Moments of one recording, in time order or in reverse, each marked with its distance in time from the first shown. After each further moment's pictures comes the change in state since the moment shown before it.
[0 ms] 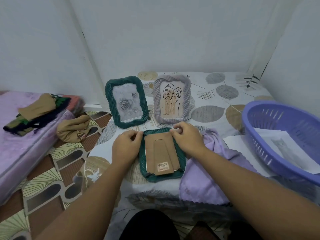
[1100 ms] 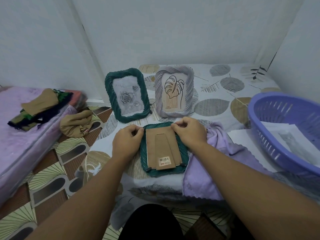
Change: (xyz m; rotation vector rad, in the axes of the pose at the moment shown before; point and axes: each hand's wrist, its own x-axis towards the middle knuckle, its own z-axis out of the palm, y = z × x) left_hand 0.003 -0.005 0.000 -0.018 -0.021 -0.008; right_hand 0.000 -0.003 0.004 0.088 0.102 0.075
